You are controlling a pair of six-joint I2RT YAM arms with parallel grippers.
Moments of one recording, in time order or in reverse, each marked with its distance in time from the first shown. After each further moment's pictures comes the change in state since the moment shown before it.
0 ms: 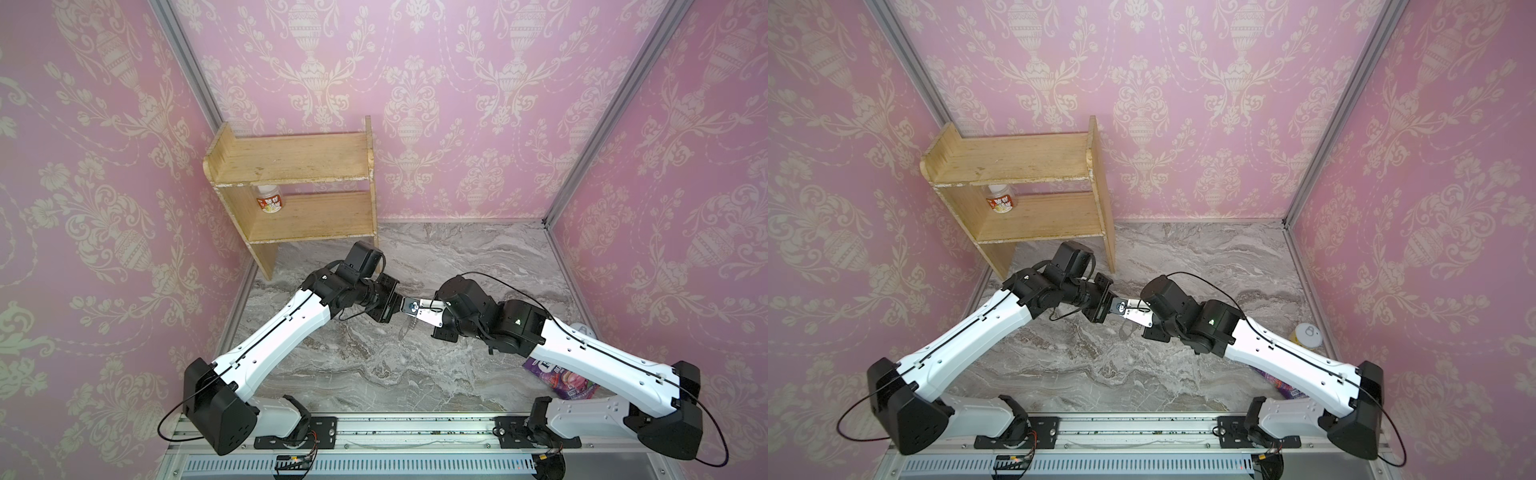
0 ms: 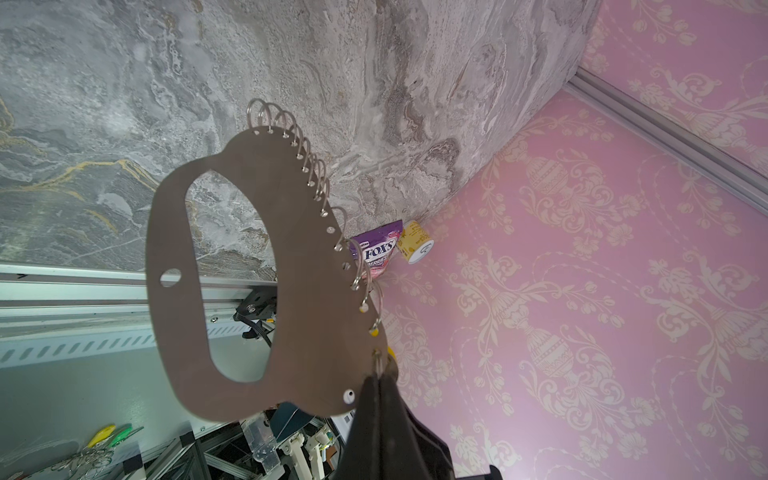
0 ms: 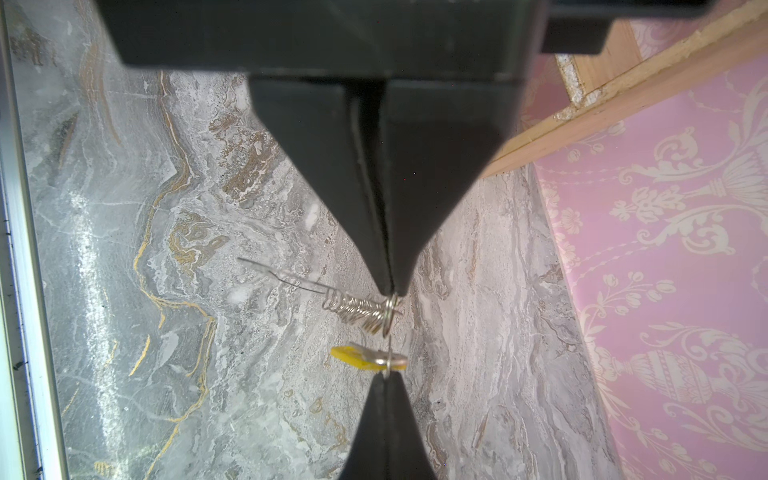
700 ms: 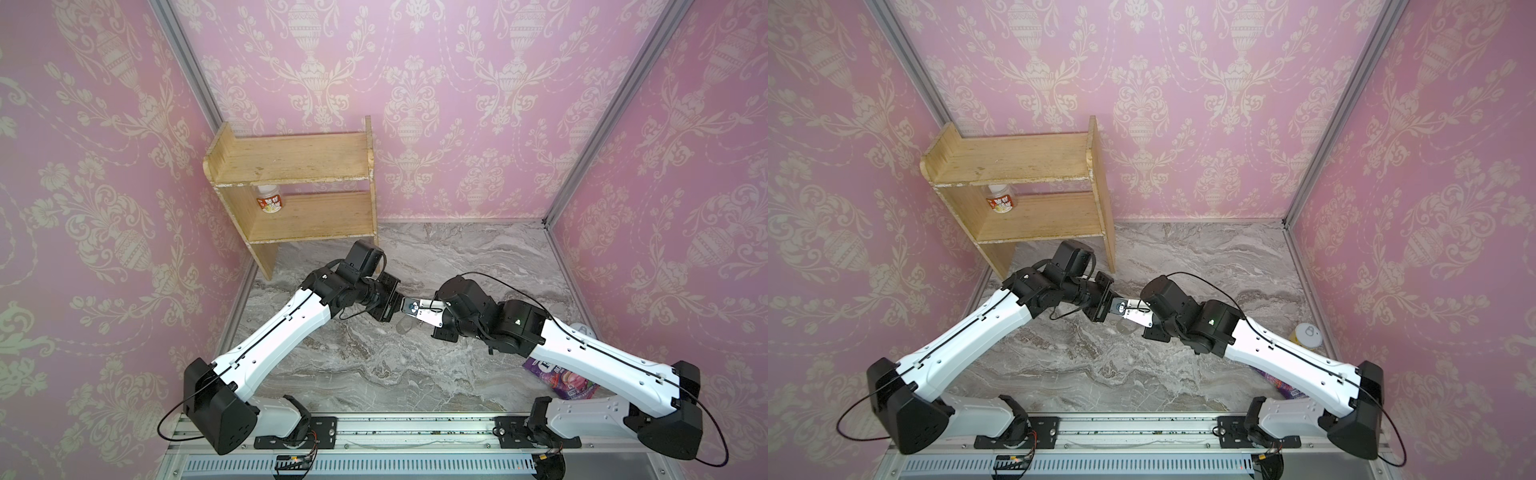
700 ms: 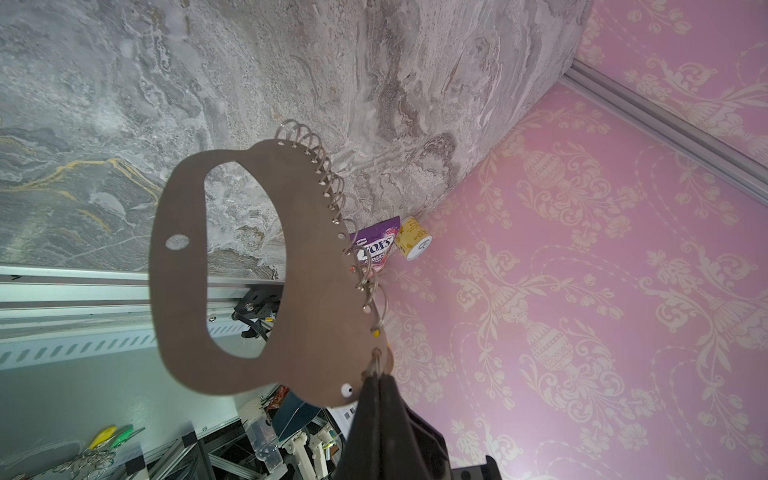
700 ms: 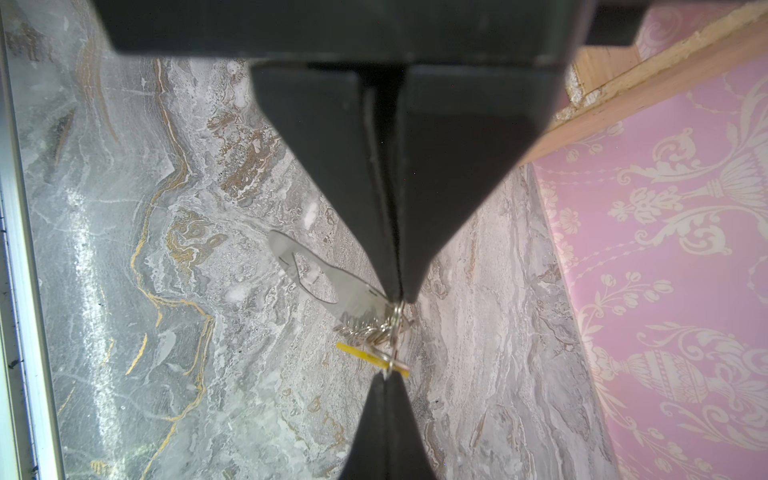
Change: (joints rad) left arm -0.001 0.005 0.015 0.000 0.000 0.009; right arm 0.002 0.000 -0.001 0.000 -0.001 -0.008
